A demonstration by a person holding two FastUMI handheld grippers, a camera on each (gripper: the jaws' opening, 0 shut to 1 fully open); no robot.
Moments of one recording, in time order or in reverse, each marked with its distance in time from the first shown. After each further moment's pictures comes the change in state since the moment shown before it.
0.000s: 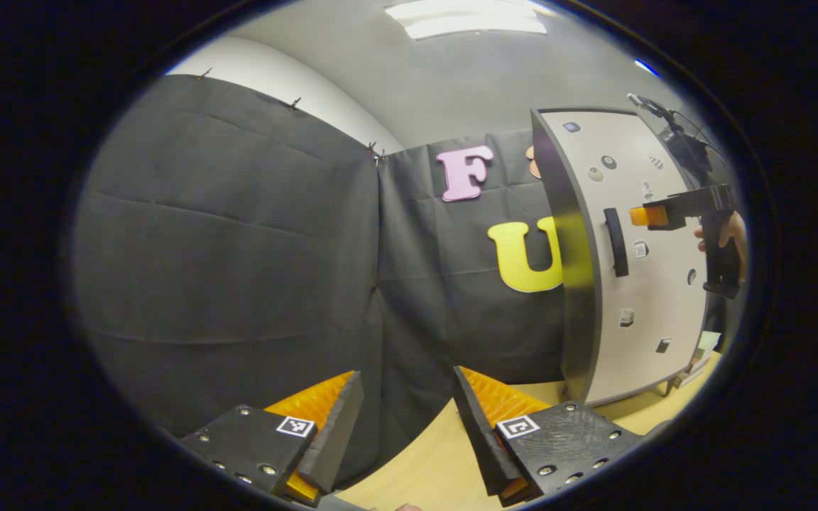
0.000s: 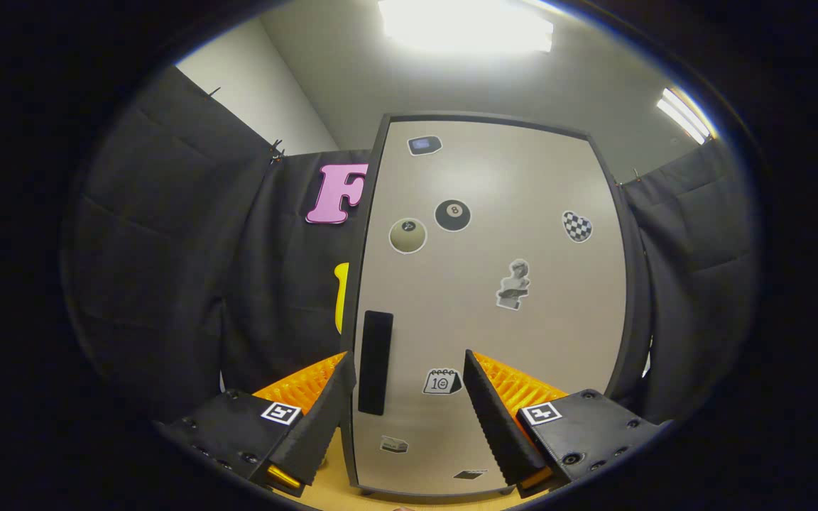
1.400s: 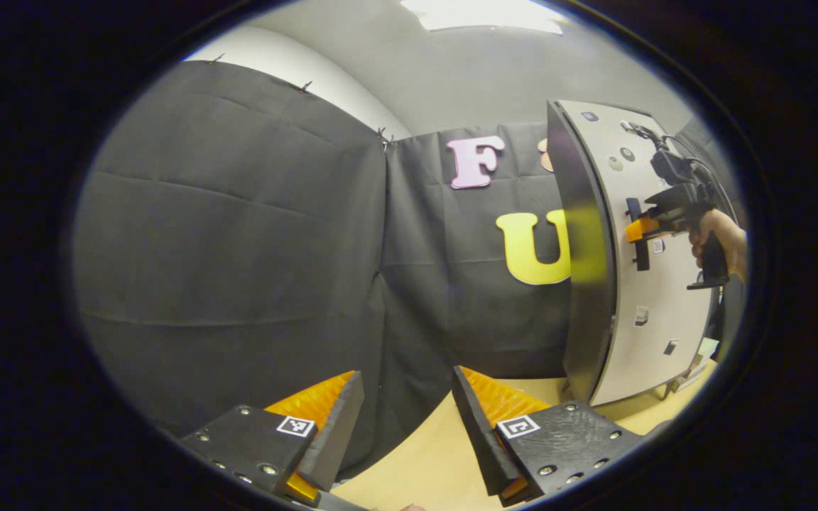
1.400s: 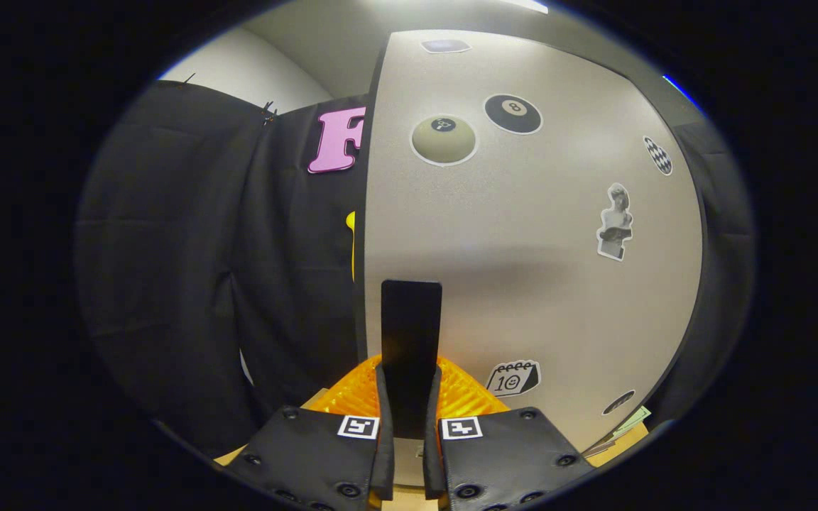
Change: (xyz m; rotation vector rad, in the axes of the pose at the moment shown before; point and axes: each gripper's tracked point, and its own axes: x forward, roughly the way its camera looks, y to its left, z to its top) left arm 0.005 0.028 -0.020 -0.039 0.034 -0.036; right arm 0.070 0.027 -0.043 0.081 0.231 0.106
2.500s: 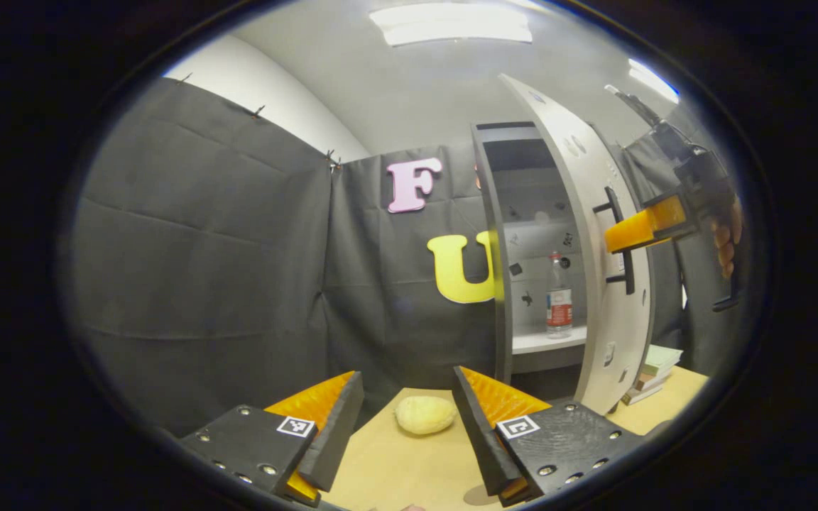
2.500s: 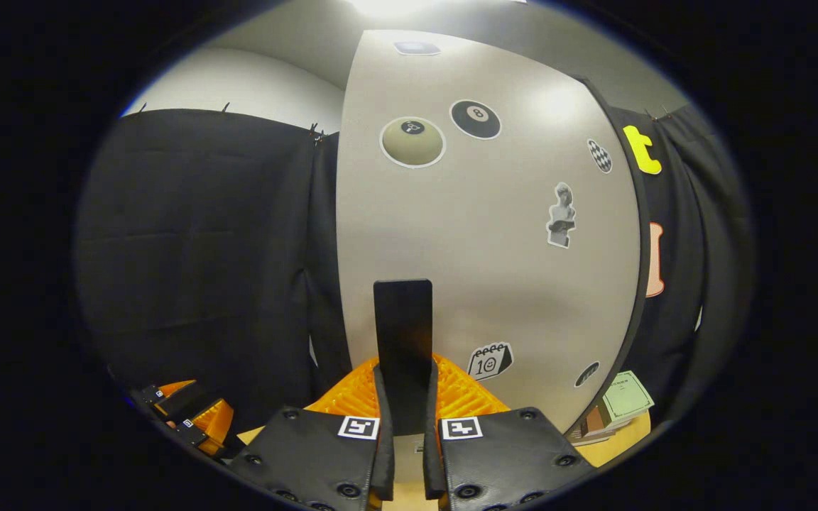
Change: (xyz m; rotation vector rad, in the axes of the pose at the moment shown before) left arm -0.081 -0.139 0.046 0.031 -0.067 -0.162; right arm -0.057 -0.027 -0.006 0.023 0.001 0.250
